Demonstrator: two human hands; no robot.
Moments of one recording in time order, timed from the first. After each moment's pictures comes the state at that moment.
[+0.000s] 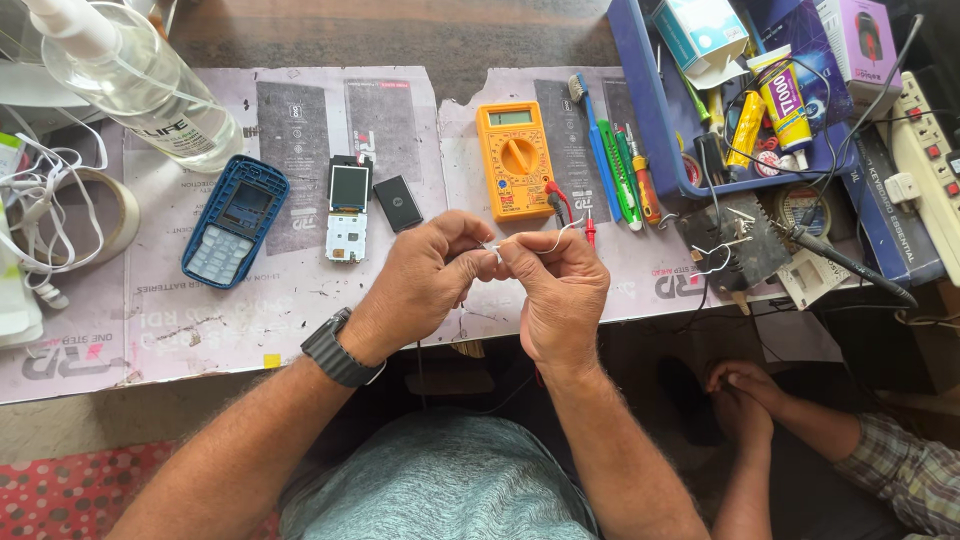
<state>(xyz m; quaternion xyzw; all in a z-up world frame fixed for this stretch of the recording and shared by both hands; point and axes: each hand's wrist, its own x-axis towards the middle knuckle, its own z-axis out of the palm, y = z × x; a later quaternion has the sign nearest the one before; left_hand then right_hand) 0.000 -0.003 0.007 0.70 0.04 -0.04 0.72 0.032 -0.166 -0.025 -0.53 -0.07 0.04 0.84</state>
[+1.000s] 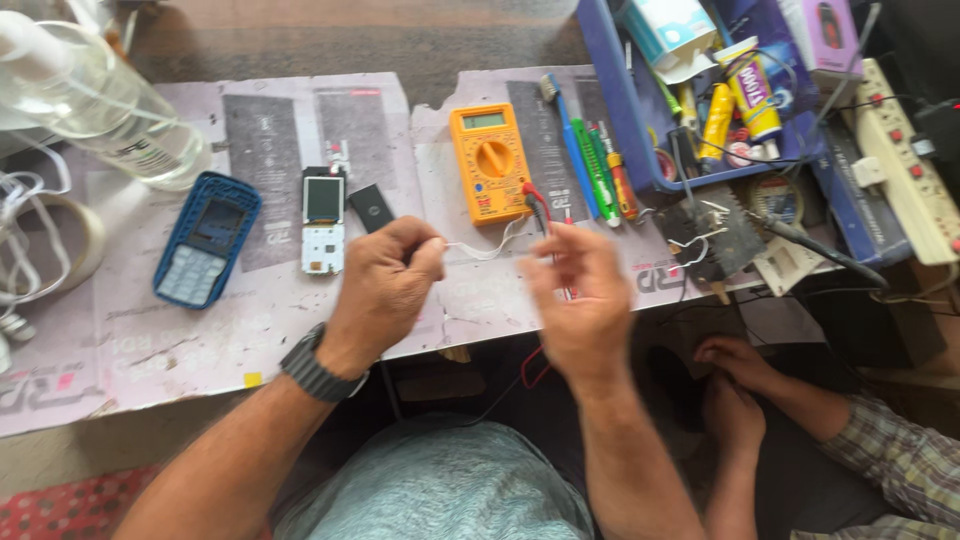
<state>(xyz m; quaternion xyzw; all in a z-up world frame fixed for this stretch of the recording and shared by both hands) -0.003 0.002 -0.006 0.75 0.09 0.08 0.65 0.035 -0.203 0.014 -0.80 -0.18 -0.10 0.56</state>
